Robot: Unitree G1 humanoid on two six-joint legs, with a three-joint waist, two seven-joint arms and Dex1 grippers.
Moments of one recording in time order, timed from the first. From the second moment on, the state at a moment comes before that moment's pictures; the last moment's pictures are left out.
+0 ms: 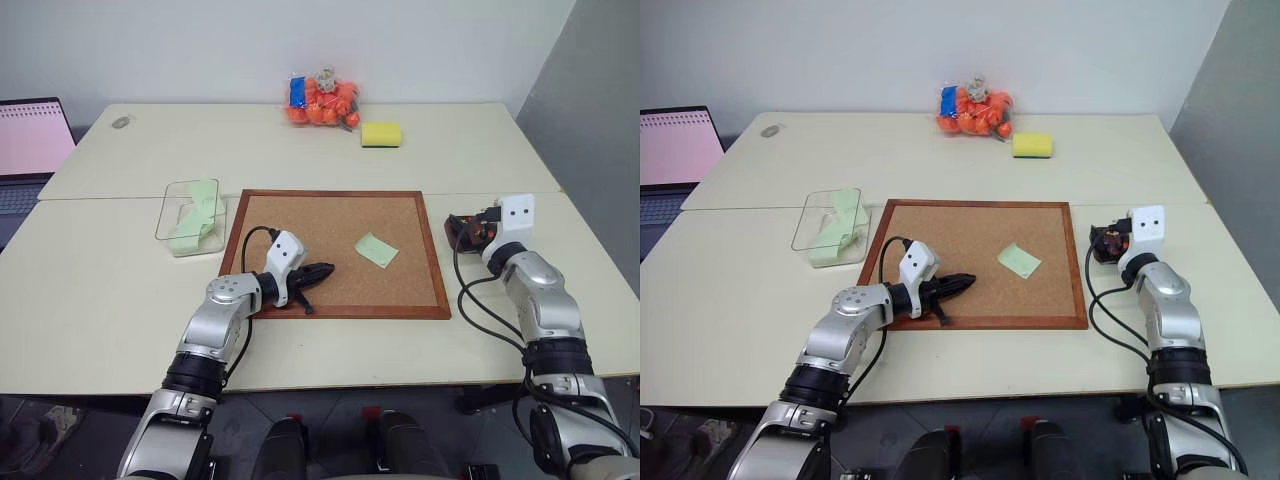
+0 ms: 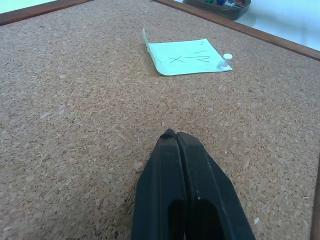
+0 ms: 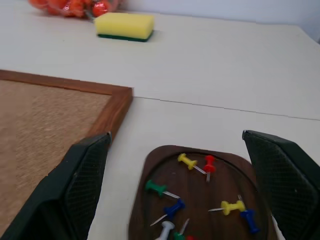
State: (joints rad) left arm -0.45 0.35 -0.12 0.25 -0.18 0.30 -0.88; right arm -0.46 -0.39 -0.13 0.26 0.18 0.23 0.34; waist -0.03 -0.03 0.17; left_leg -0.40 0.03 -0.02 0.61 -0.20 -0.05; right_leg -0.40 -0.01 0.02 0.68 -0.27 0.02
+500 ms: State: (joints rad) left arm -0.45 0.35 -0.12 0.26 -0.18 0.29 -0.88; right arm -0.41 -0.38 -0.02 0.12 0.19 0.24 0.53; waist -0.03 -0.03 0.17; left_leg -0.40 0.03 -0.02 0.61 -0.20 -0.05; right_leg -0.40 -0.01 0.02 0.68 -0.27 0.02
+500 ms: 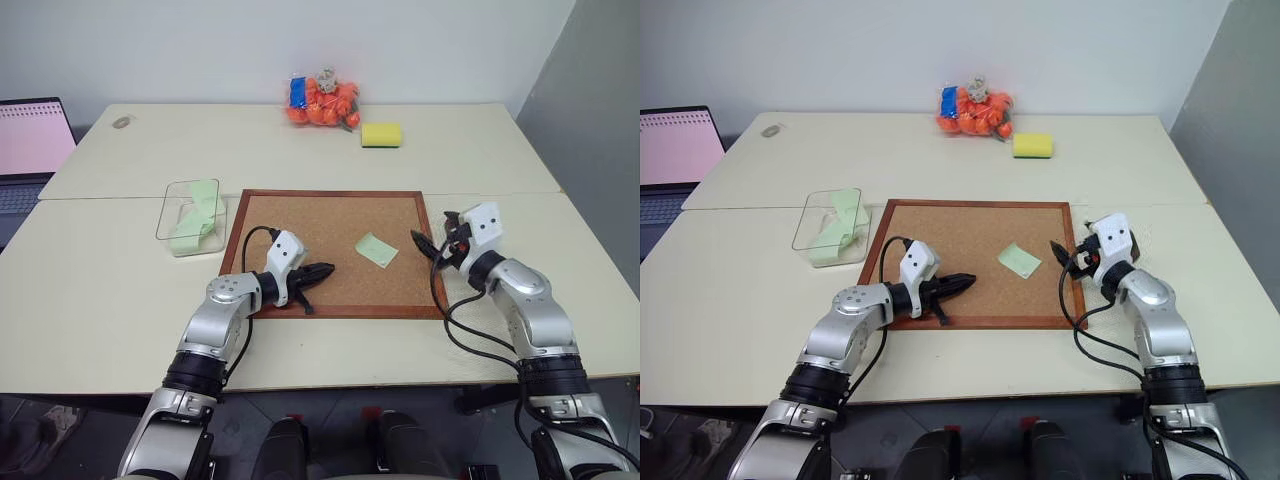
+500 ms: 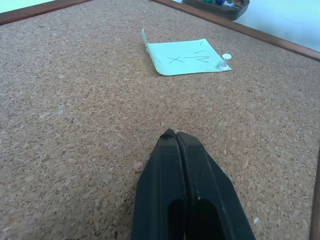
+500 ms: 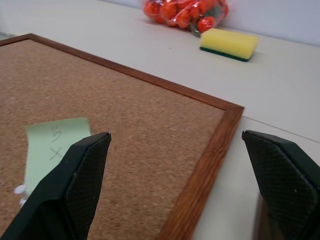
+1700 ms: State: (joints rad) left arm -0.43 0.35 -0.11 0.23 -0.18 0.28 -0.88; right arm -0.45 -0.30 0.15 0.31 0.14 0.10 0.77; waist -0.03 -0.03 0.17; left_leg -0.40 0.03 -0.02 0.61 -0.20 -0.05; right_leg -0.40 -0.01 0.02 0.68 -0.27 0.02
